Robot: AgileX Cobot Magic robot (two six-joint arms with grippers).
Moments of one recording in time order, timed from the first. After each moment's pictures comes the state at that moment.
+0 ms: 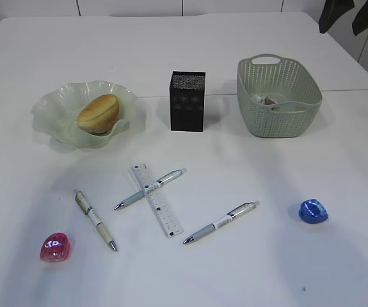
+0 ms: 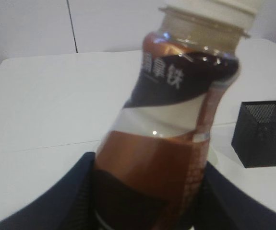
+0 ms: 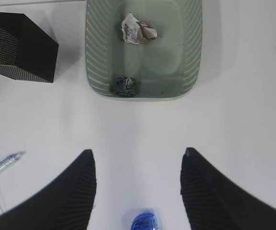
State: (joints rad) left arm -0.21 1.08 -0.48 -0.22 -0.39 0.15; right arm 0.04 1.85 -1.96 0.05 1.25 0.09
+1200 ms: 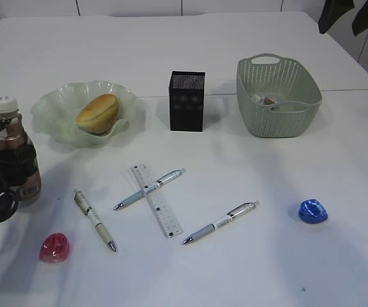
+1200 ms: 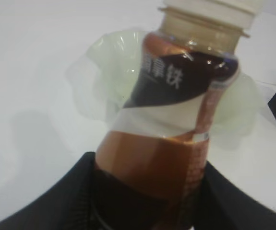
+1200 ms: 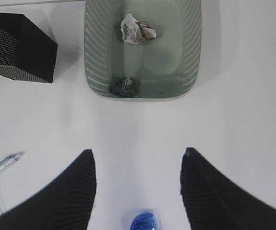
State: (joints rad) left arm -0.21 1.86 -0.41 -0.14 -1.09 -0.28; right arm 0.04 1.85 -1.96 0.05 1.25 0.09
